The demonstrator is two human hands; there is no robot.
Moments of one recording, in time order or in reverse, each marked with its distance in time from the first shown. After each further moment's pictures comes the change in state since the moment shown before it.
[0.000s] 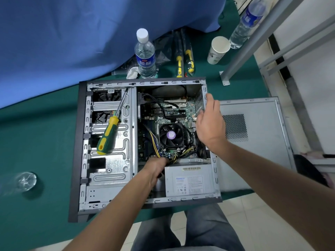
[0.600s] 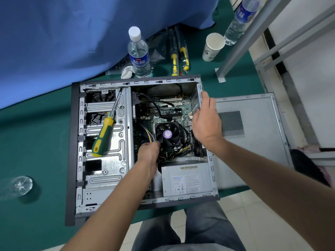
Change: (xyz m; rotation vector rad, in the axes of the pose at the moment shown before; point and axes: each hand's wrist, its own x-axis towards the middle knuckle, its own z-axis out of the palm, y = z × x) left_hand -0.014 0.031 -0.002 -0.380 0.140 0.090; right_hand 0.001 -0.002 -0.002 0.008 -0.005 0.015
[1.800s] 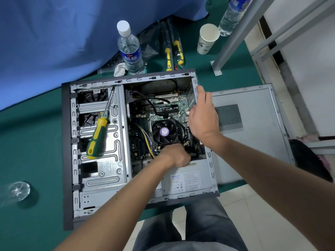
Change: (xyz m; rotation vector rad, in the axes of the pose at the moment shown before) left_hand -0.016 0.002 0.054 1.449 -0.418 0.329; right_hand 0.000 0.002 0.003 0.022 0.010 0.013
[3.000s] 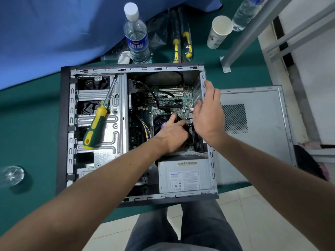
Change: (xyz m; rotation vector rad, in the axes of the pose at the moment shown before) left_hand 0.045 -0.021 -0.020 0.866 0.439 0.531; right_hand 0.000 0.001 -0.002 0.055 0.016 -0.025
